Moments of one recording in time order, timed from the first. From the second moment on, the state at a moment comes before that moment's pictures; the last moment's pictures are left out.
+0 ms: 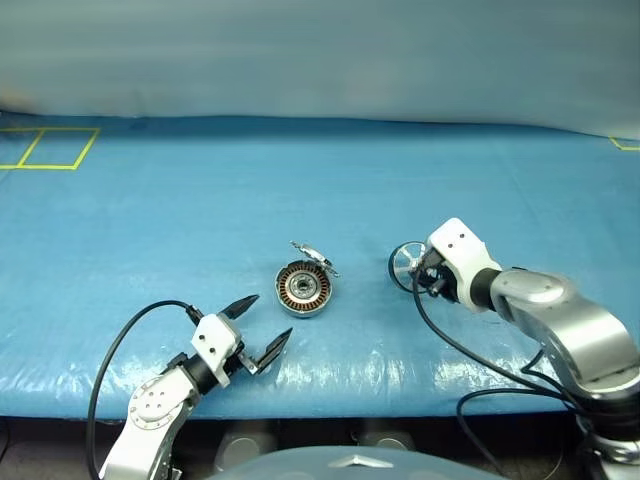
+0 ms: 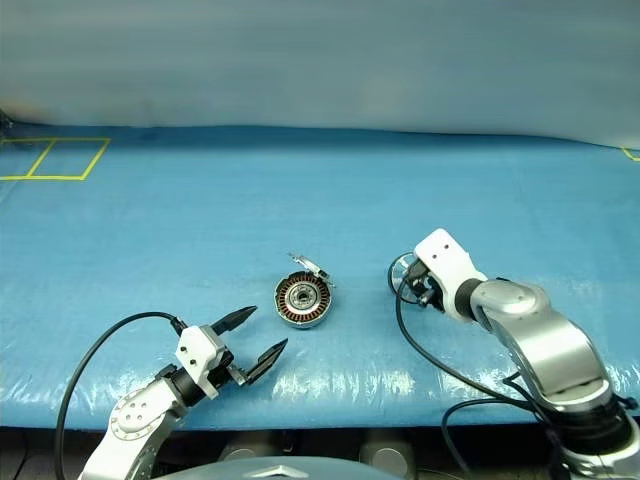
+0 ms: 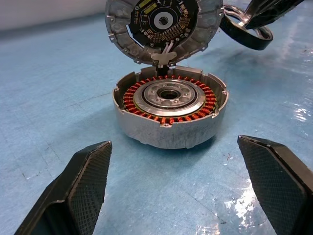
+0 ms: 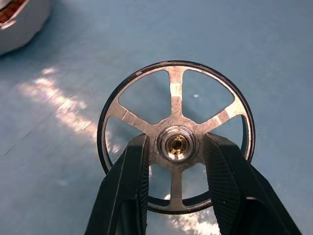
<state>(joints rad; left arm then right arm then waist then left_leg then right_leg) 0.37 0.38 -0.13 -0.30 -0.18 -0.07 -0.61 -0.15 -0.86 0.06 -0.73 0.36 1.19 0.57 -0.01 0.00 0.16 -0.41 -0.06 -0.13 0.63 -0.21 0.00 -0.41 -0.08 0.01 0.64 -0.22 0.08</state>
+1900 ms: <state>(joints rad) 0.37 0.38 -0.13 -0.28 -0.18 -0.08 -0.61 -0.32 -0.50 0.44 -0.57 0.27 0.89 0.50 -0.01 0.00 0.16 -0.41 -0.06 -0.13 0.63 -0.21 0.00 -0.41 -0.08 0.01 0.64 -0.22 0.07</state>
